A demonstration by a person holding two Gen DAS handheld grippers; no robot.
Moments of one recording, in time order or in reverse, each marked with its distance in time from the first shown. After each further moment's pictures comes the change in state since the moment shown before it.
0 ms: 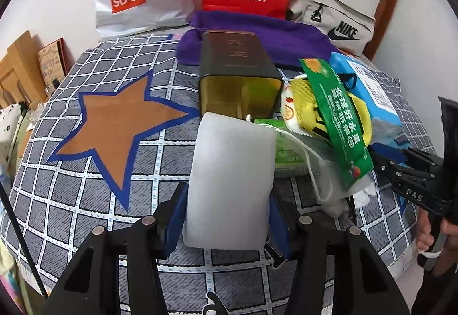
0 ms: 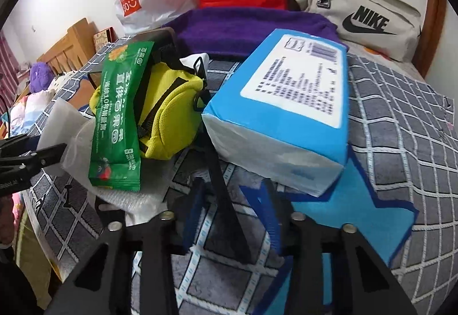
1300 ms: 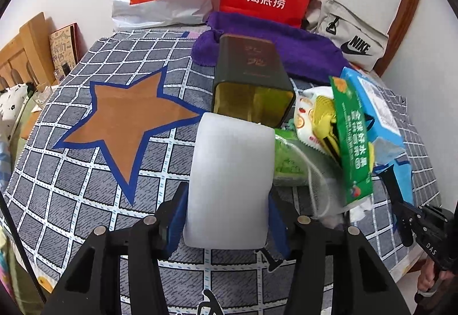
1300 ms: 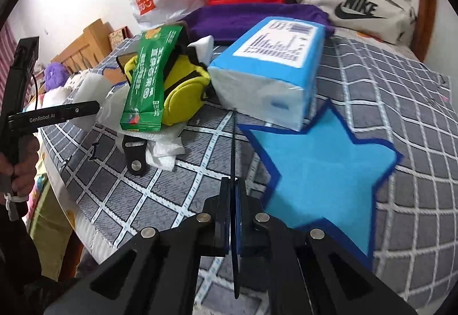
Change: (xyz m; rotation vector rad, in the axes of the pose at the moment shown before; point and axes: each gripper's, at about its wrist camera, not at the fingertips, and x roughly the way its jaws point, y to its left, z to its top) left arm -0.007 0.008 0.005 -0.096 0.001 0.002; right arm -0.057 -0.021 -0.049 0.037 0.012 0.083
